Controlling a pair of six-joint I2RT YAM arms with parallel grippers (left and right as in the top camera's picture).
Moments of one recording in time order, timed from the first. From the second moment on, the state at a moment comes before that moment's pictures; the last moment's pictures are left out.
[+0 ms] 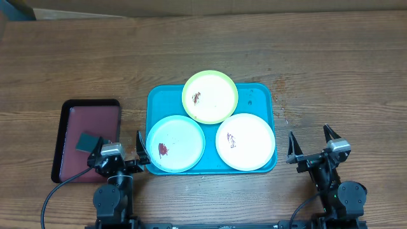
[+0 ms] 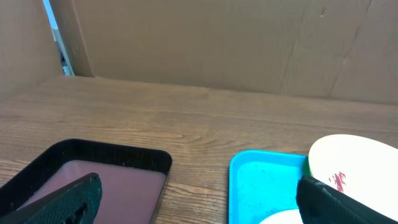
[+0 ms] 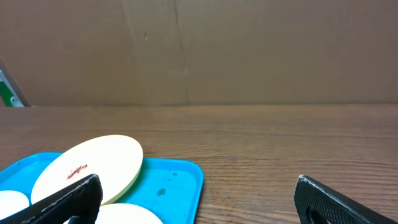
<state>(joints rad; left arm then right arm) 0.03 0.02 0.01 -0.07 -0.10 -0.07 0.04 0.01 0.02 -0.02 -0.17 0.10</state>
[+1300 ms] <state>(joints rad) 0.03 0.37 0.78 -0.52 0.34 -0.29 0.04 0.01 0.02 -0.02 -0.17 0.10</state>
